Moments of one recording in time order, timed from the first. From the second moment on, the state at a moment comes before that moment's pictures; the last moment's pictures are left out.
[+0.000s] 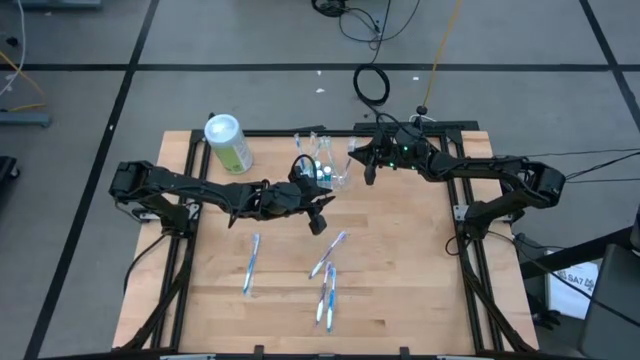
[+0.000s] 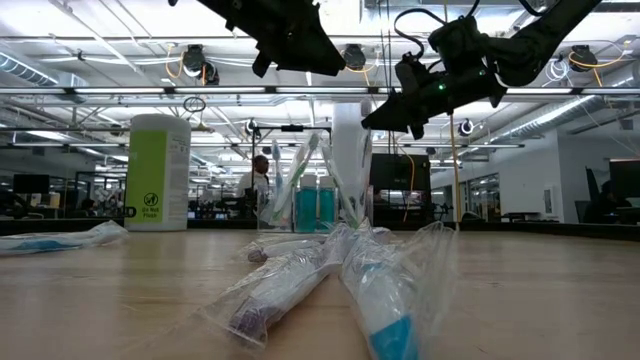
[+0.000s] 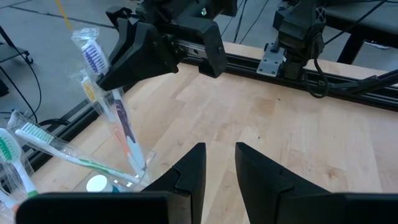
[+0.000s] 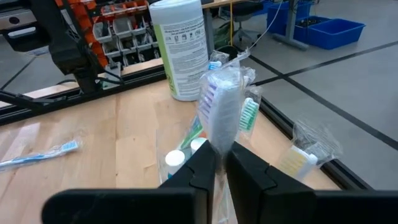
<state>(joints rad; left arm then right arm) -0.07 1.56 1.09 0.05 -0.42 -0.19 -0.54 1.39 0.68 0.49 -0.26 0.08</state>
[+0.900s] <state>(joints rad) -0.07 1.56 1.09 0.05 -0.42 -0.19 -0.56 1.41 0.68 0.48 -0.26 0.07</state>
